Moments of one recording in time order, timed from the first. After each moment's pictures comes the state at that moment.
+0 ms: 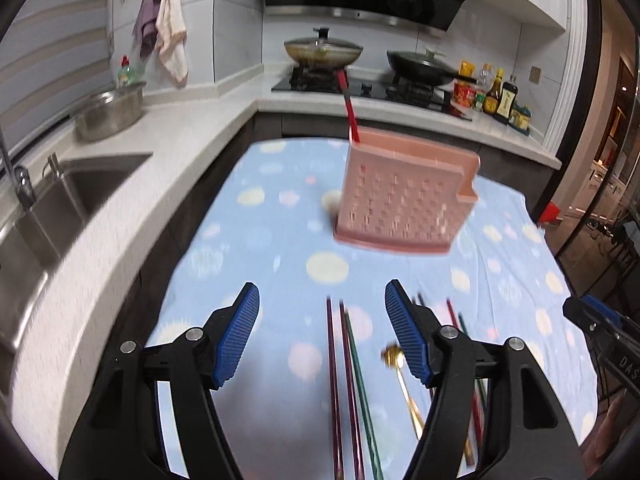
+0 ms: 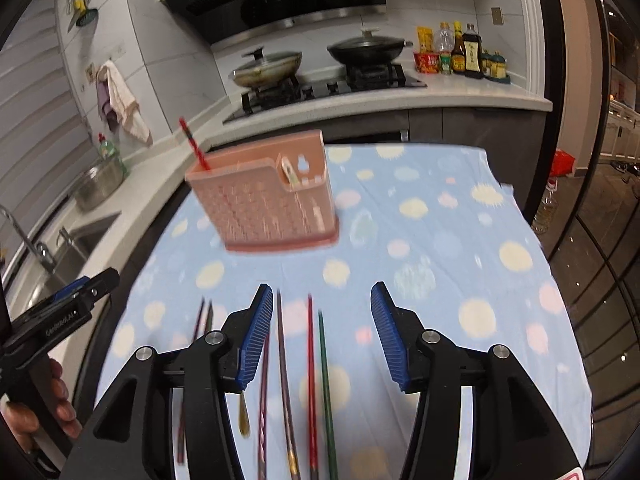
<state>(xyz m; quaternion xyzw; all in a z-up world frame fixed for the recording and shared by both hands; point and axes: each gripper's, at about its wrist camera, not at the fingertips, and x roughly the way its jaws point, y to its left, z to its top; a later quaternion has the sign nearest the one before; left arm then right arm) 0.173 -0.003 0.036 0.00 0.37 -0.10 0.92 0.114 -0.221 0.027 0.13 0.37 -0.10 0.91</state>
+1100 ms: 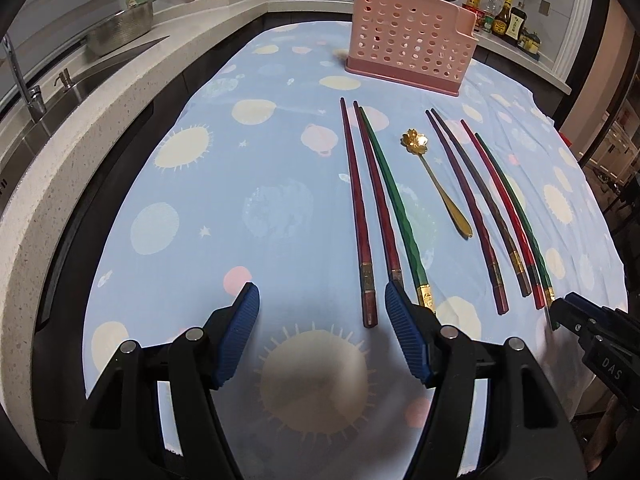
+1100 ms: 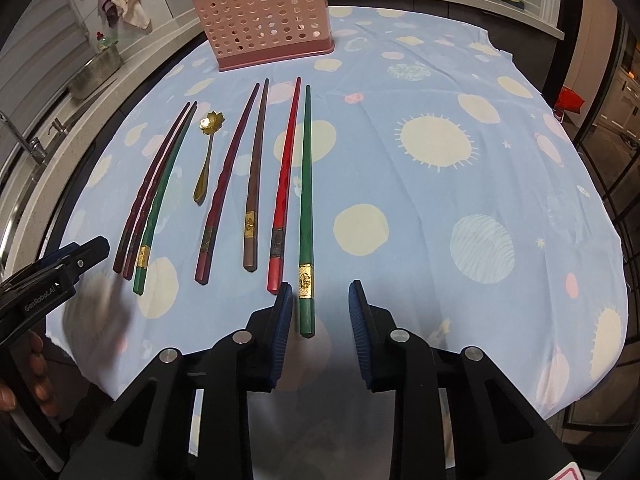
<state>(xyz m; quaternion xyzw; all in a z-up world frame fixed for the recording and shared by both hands) 0.066 0.014 -0.066 0.03 0.48 -0.09 0.87 0.027 -0.187 -0.079 0.11 0.50 -0.07 0.85</state>
